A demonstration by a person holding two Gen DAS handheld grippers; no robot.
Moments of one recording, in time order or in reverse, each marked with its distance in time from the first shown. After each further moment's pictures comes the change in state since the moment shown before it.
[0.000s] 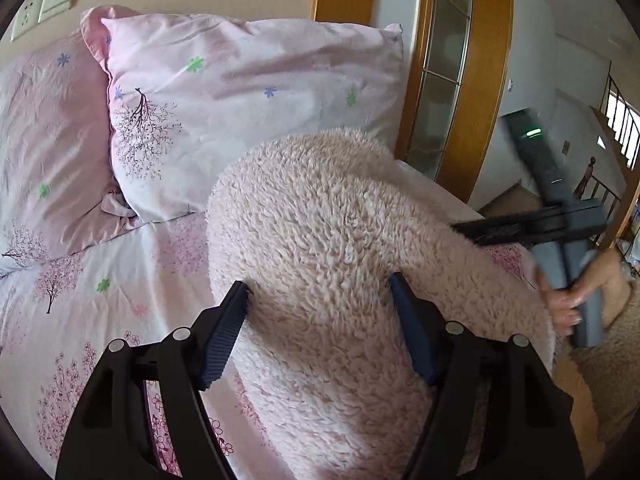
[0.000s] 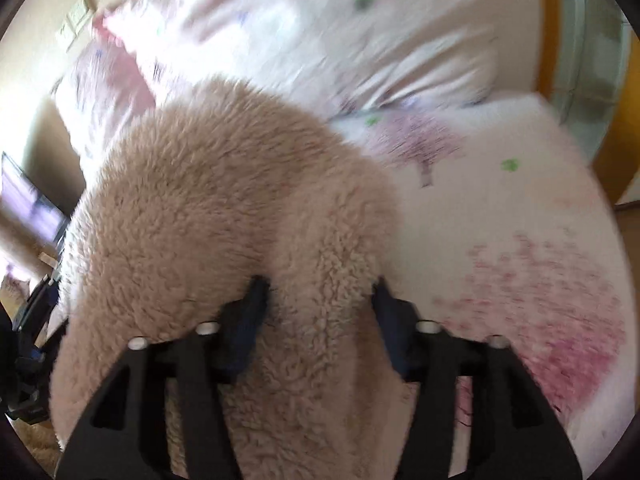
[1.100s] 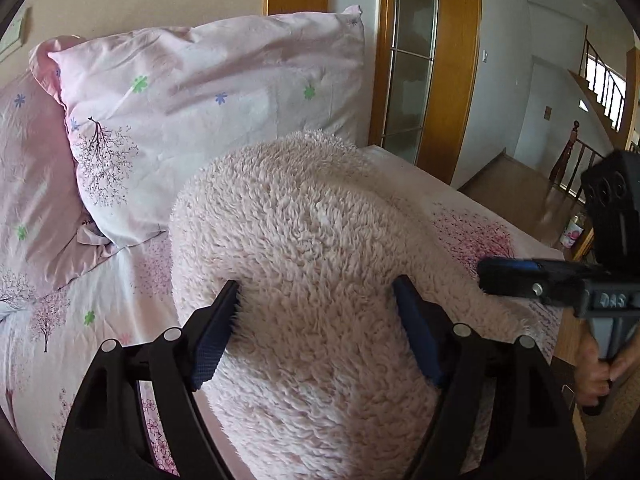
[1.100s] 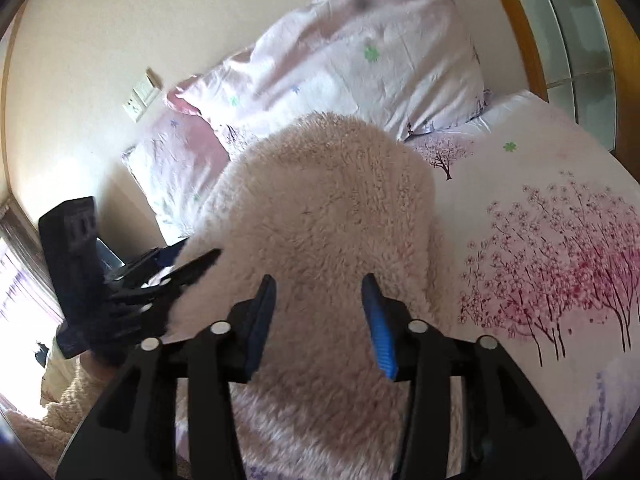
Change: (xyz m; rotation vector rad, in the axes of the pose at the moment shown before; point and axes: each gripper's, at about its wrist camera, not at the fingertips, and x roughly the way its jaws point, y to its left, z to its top) left arm 0.020 -0.031 0.019 0.118 0.044 -0.036; right arm -0.048 -0.006 -0.091 0.131 -0.155 0.269
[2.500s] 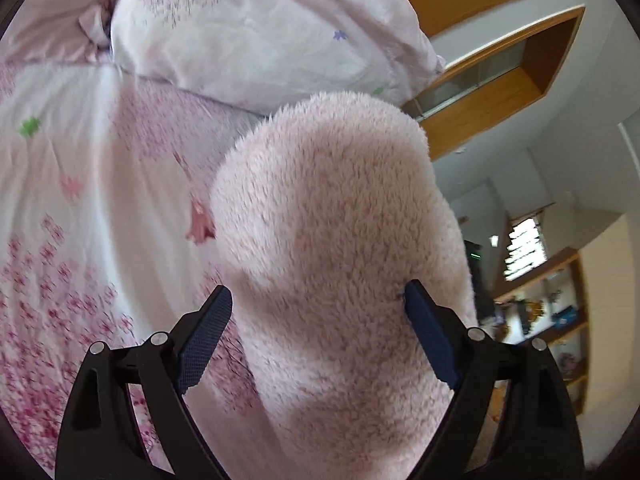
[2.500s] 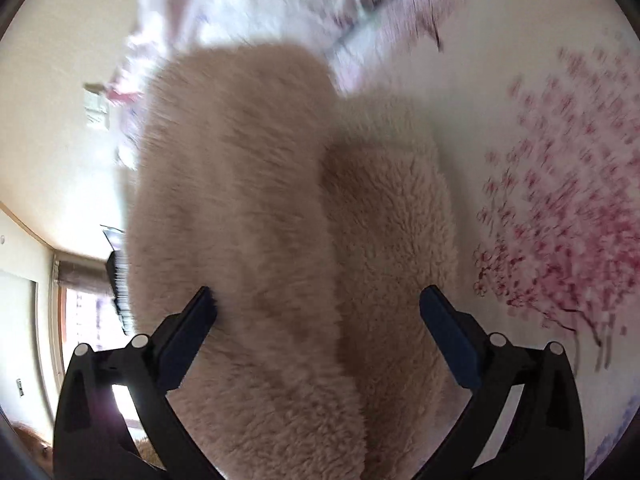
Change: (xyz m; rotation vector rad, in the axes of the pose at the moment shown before) left arm 0.011 0.147 -0.054 -0.654 0.134 -0.548; right arm 0.088 -0.072 0.039 0.329 0.501 0.219
